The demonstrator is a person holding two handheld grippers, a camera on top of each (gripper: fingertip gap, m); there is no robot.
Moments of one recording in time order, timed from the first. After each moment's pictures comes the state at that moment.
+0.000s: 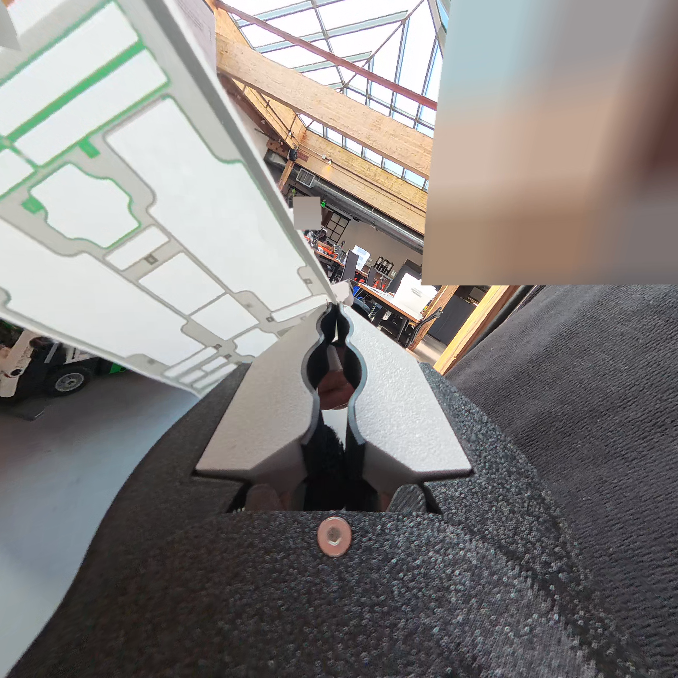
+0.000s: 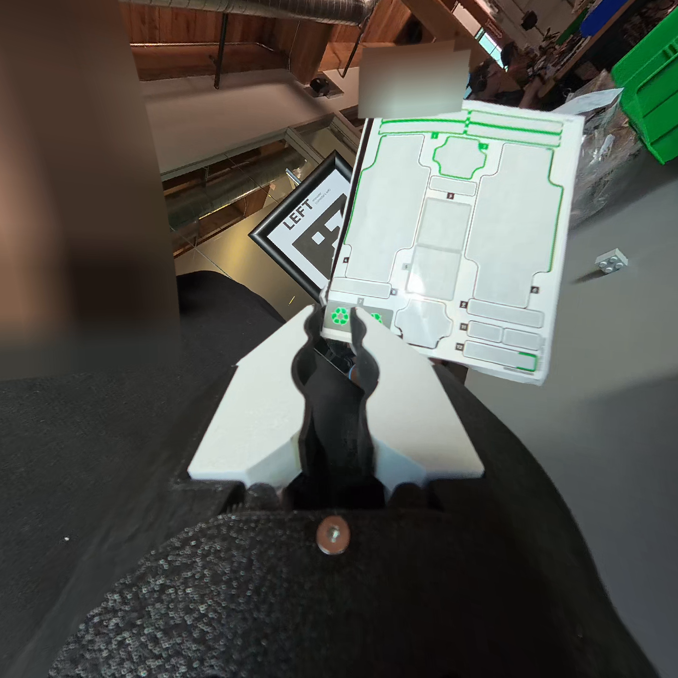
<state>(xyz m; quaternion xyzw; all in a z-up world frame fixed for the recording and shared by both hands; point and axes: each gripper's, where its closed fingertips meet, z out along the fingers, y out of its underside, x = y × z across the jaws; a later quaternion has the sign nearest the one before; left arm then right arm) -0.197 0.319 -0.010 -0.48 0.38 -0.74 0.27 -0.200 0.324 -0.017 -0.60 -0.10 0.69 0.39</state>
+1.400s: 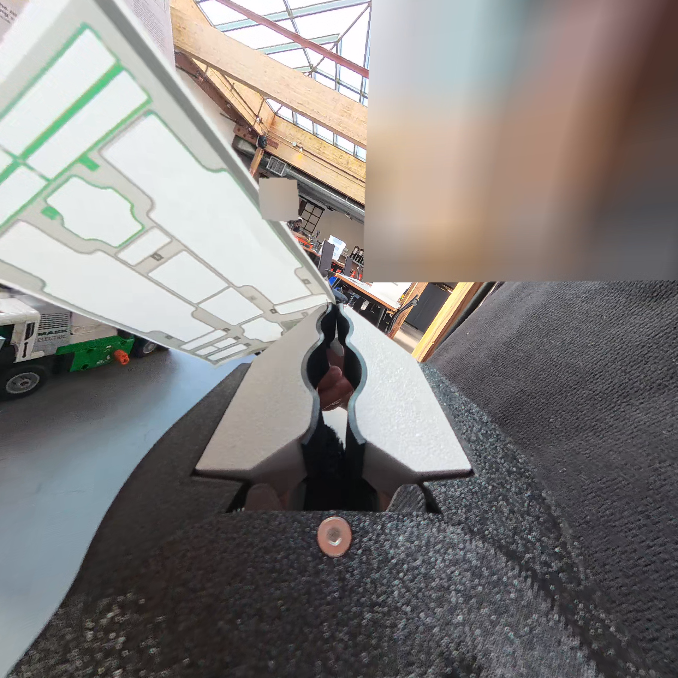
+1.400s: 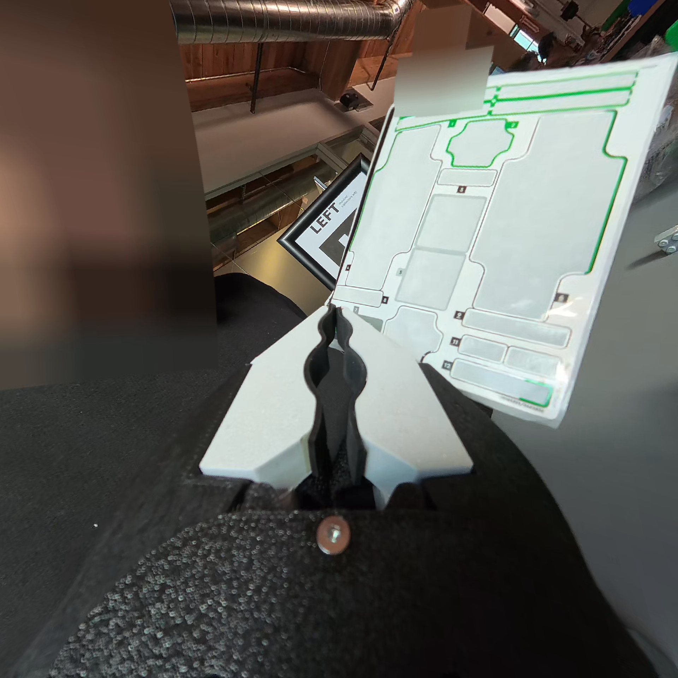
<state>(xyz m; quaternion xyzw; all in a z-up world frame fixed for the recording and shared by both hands) -0.201 0.304 -0.013 -0.46 0.40 -0.75 0.25 -0.204 0.312 -0.017 -0.56 -0.08 0.74 0.37</state>
